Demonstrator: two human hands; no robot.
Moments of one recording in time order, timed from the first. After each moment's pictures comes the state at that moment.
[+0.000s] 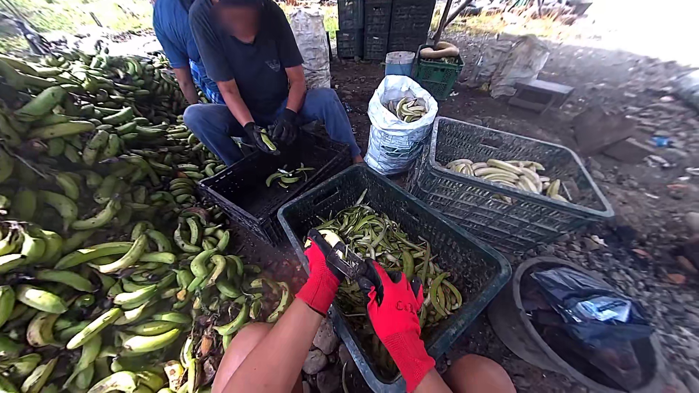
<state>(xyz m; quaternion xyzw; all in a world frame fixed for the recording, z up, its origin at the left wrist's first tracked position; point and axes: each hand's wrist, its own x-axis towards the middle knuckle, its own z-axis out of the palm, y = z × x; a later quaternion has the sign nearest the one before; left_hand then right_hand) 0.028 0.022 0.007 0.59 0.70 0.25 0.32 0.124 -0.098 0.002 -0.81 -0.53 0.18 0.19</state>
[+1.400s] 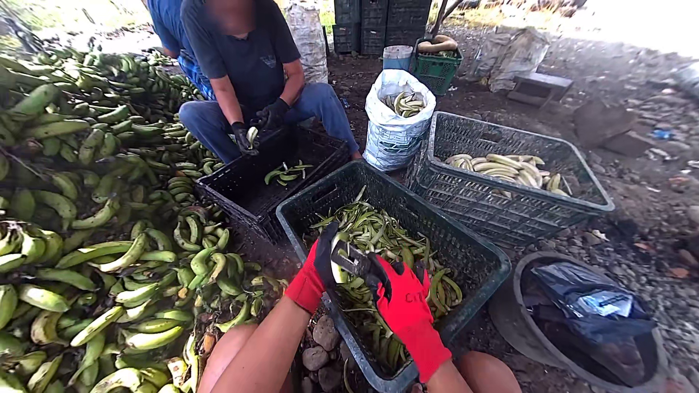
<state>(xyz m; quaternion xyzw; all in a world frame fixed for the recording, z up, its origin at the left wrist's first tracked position) 0.012 0.029 -0.009 0.37 0.35 0.43 0.75 0.153 -0.098 -0.011 -0.76 -0.60 0.14 0.22</state>
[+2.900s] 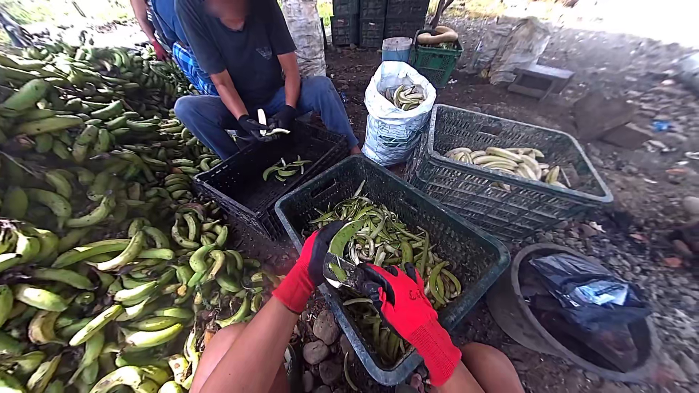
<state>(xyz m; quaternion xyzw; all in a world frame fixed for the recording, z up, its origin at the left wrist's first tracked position) -0.003 0.023 0.011 0.48 0.39 0.39 0.68 0.157 -0.112 0.004 -0.69 -0.65 0.25 0.18</state>
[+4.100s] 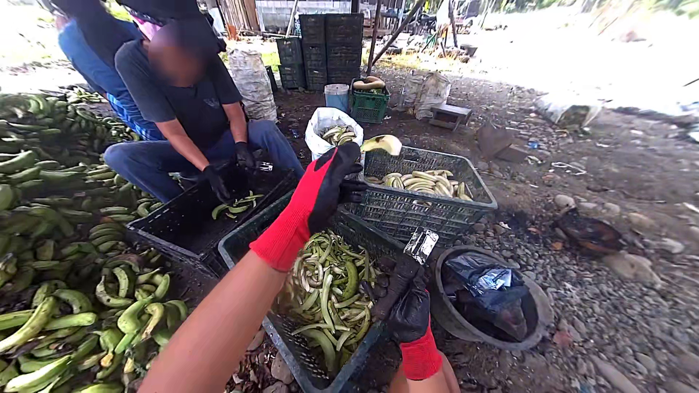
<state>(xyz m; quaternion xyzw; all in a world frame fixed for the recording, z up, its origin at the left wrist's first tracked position) 0.137 0.008 0.197 0.65 0.25 0.35 0.63 0.247 -0.141 -0.018 -0.19 -0.13 0.50 0.84</state>
